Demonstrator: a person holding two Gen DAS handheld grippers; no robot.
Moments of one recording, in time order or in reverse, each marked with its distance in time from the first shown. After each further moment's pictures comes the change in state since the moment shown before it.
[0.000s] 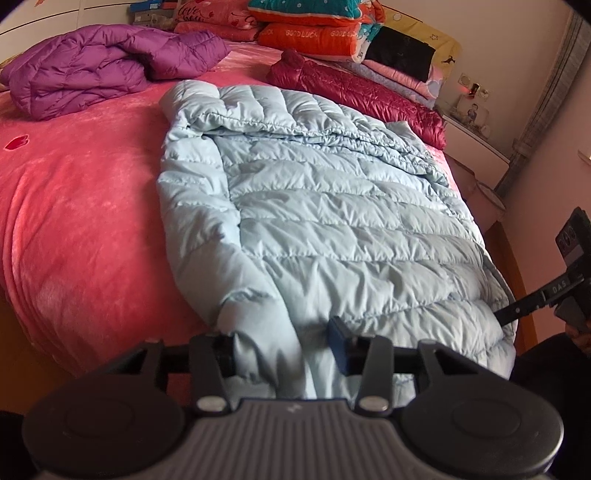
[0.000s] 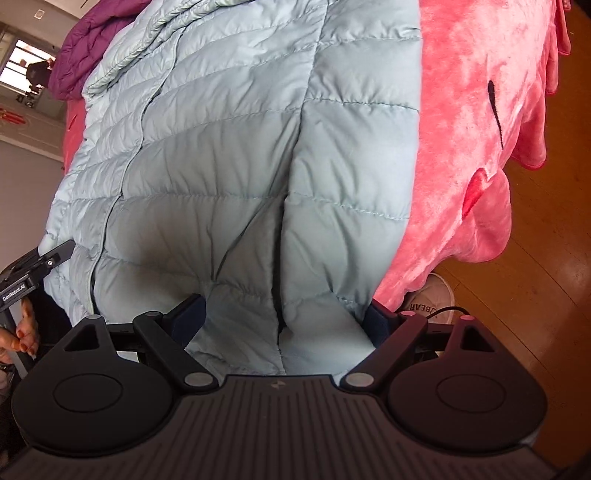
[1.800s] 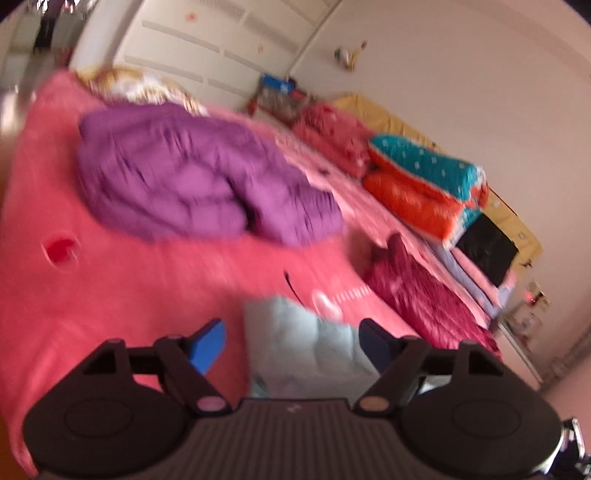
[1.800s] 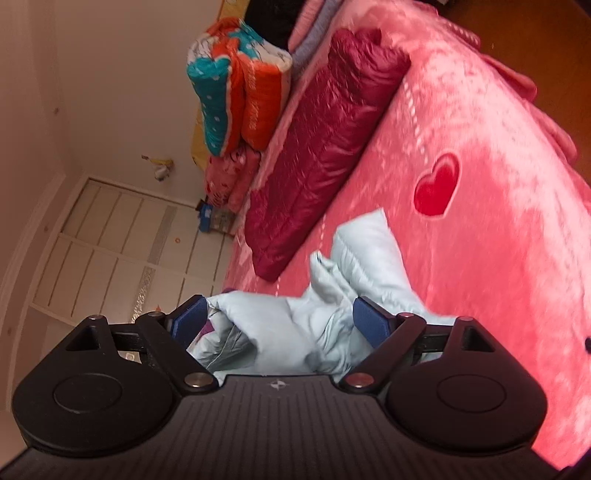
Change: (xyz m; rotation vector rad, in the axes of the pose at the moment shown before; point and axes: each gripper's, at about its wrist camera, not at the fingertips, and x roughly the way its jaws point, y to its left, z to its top) left arm 0.004 0.107 0.177 -0.447 -0.425 0.120; right arm -0.064 -0.070 0.122 0.577 -0.962 0.465
